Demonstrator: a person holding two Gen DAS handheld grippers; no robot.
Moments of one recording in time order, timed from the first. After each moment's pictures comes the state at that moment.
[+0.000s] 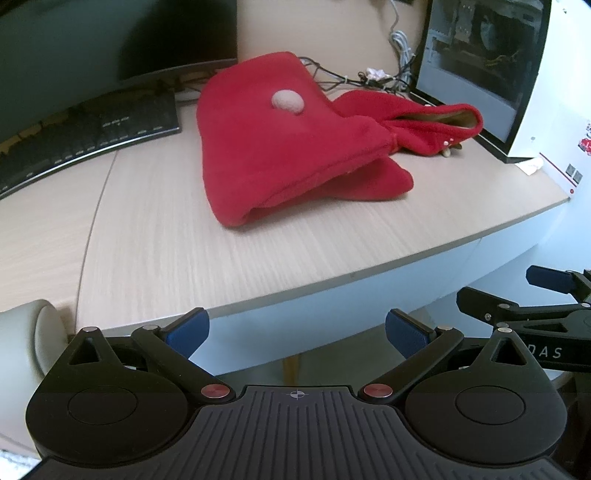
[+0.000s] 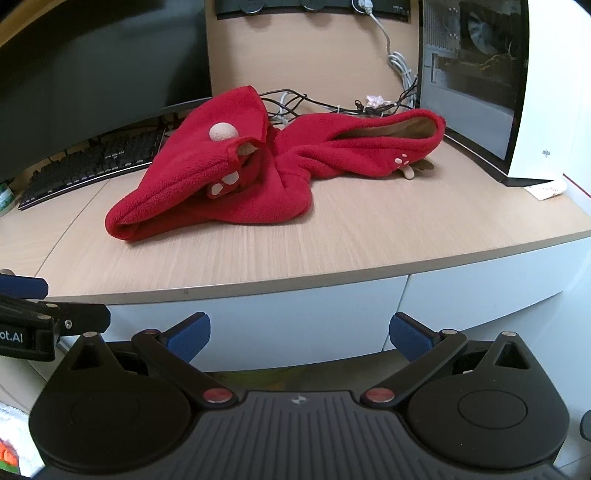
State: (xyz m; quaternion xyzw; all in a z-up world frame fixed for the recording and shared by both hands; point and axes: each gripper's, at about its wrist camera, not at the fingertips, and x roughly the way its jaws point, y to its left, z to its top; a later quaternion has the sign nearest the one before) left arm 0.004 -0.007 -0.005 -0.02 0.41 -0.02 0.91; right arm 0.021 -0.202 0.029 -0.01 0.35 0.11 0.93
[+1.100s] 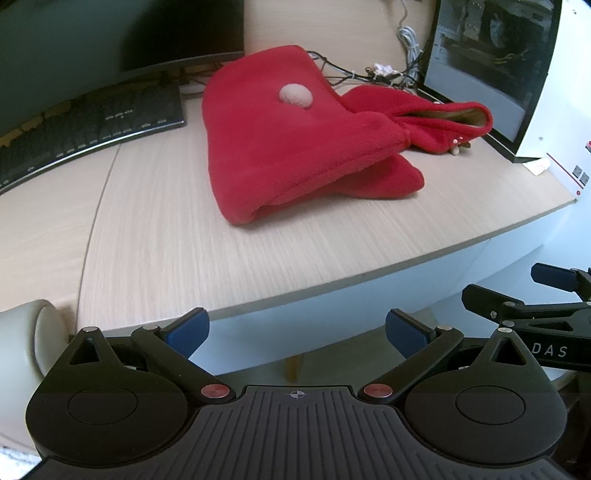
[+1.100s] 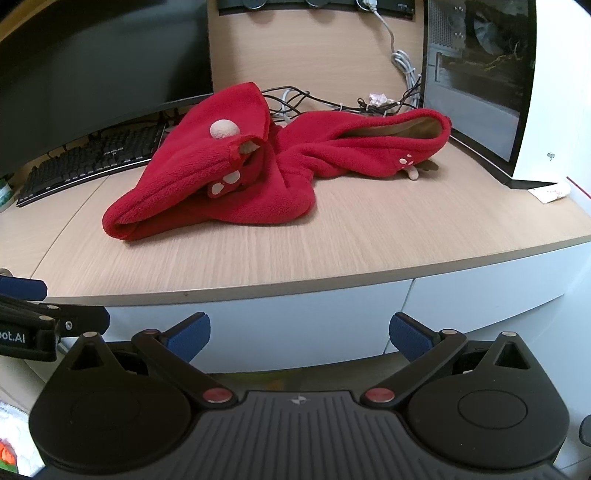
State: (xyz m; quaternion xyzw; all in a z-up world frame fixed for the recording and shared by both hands) left arm 0.013 -0.003 -0.007 -0.02 0.41 -0.01 0.91; right arm 0.029 -0.196 0.028 -0.02 0.35 0.11 0.93
